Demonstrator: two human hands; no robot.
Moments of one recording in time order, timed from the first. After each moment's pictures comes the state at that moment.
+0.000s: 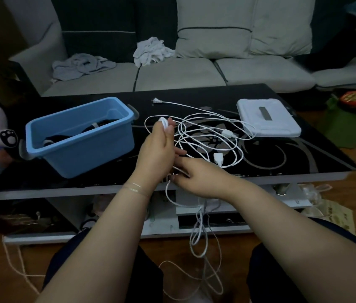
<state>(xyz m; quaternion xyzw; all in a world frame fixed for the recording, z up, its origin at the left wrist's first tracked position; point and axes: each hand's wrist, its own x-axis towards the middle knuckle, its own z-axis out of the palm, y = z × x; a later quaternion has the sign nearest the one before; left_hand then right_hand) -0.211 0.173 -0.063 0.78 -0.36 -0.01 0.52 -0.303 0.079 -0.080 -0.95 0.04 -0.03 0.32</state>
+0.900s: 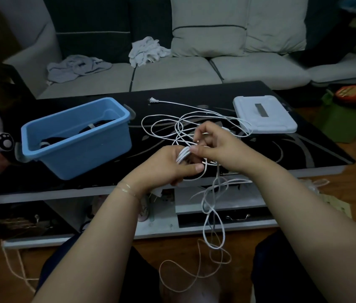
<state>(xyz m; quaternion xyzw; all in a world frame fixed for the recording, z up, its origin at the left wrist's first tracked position) -0.219 0.183 -0.063 0.69 -0.47 -0.33 0.45 -0.319 0.035 -0.061 -0.82 0.05 -0.15 0.55</state>
